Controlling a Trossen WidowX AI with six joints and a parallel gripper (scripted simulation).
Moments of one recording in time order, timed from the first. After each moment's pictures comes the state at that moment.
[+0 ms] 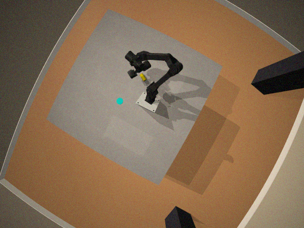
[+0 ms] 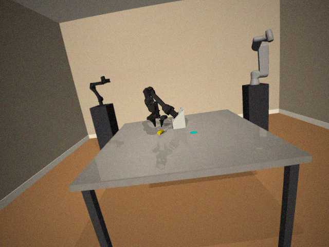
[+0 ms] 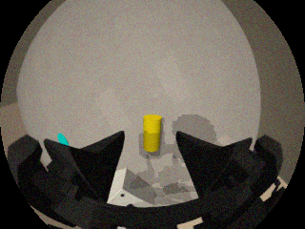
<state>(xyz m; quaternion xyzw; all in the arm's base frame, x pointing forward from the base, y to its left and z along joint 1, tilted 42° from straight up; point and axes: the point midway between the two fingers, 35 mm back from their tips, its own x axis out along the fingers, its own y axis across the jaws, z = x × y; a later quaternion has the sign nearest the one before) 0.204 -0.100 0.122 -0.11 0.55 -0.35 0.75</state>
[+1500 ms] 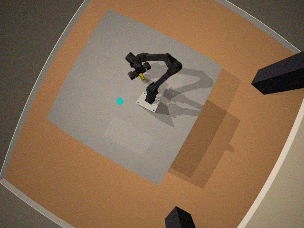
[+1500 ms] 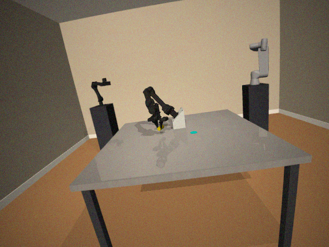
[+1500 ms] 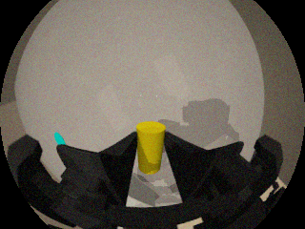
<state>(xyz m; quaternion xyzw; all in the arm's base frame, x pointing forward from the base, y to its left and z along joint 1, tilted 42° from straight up) 0.202 -0.107 0.106 -0.11 0.56 -0.35 0.74</state>
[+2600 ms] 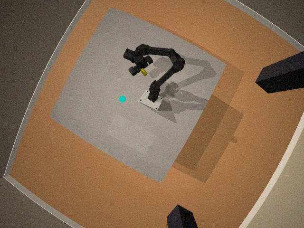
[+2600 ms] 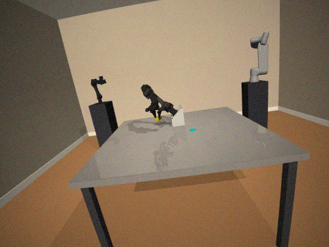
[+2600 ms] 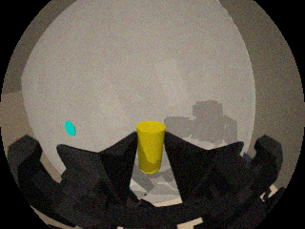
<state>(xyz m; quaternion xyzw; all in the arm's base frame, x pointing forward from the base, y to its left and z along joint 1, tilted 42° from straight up) 0.197 -0.060 0.154 -0.14 0.57 -0.33 0.74</state>
